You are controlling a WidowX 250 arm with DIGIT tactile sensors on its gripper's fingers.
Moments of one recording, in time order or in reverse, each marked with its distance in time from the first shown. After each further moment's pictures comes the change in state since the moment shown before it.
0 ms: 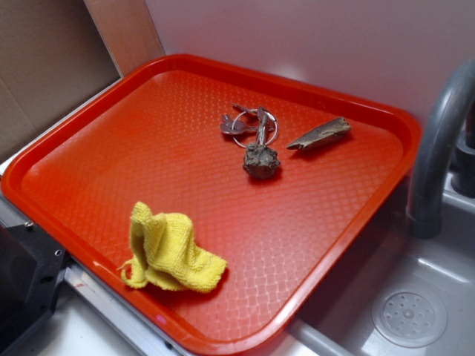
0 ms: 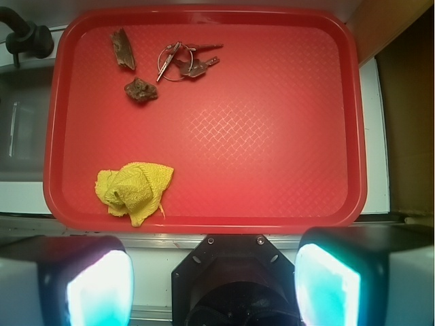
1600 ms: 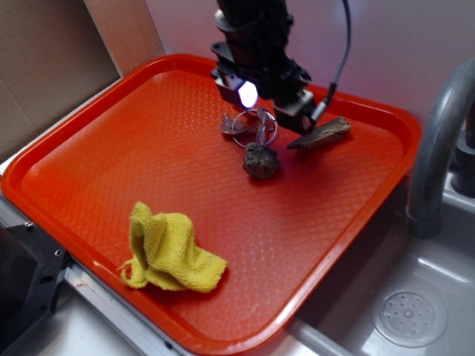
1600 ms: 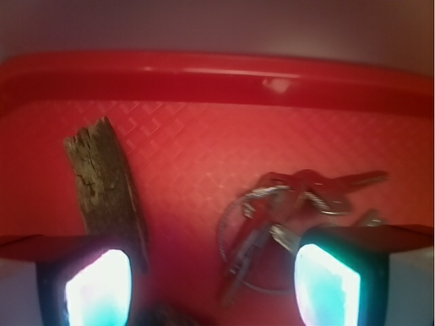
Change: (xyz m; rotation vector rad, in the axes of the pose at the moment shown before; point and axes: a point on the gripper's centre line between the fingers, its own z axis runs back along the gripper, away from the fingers) arm 0.164 -0.089 -0.212 0.062 -0.043 -0.028
